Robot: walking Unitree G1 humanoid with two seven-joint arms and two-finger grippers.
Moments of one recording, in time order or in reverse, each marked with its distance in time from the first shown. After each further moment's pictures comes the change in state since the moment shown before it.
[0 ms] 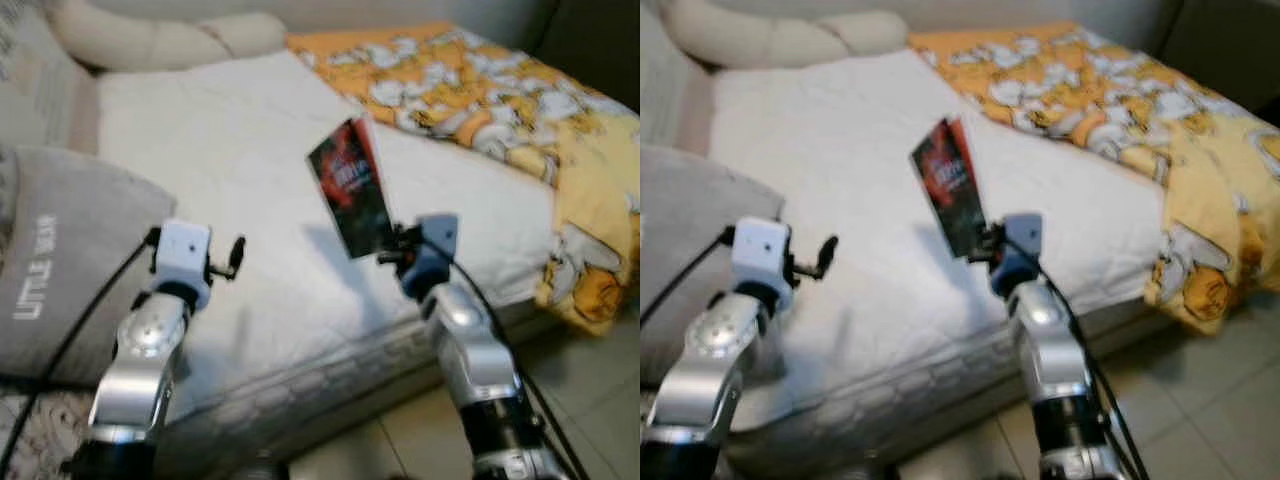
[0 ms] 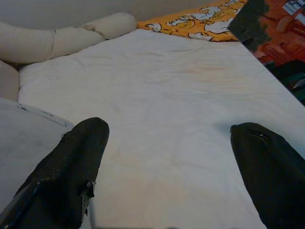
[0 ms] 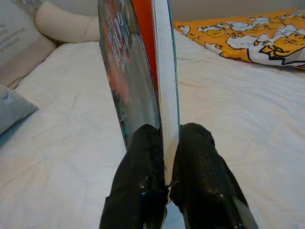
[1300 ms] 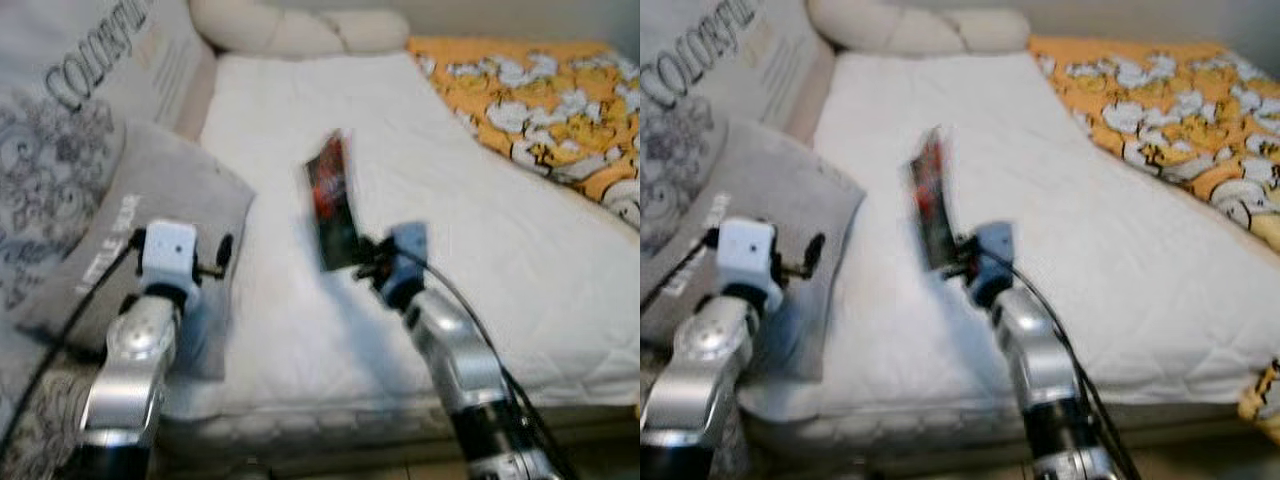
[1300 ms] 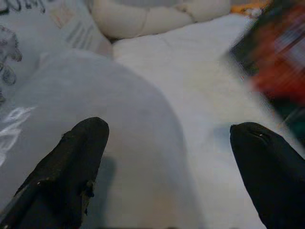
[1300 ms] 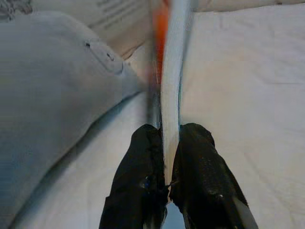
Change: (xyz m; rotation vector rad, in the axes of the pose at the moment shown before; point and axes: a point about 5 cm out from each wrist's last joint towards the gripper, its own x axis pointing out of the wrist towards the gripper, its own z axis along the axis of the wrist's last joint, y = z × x) left arm -0.002 0.006 0.001 -0.014 -0.023 0.042; right arm 0.000 0.025 -0.012 0.012 0.082 0.209
